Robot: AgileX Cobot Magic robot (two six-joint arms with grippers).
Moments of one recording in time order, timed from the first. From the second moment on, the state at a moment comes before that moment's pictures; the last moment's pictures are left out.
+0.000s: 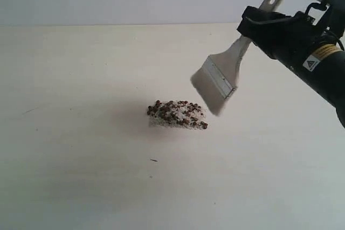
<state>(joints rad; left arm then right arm) -0.02 0.01 -0.03 1.47 0.04 -1.72 0.33 1.65 -0.51 -0.09 -1.02 0.54</state>
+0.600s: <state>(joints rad) -0.02 0.01 -0.03 1.47 0.04 -1.72 0.95 1.92 -0.78 0.85 -1.19 0.25</state>
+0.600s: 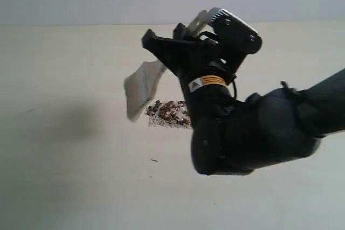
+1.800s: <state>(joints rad) -0.02 0.01 -0.03 1.47 0.04 -1.72 1.03 1.98 -1.00 1.19 -1.21 -0.25</state>
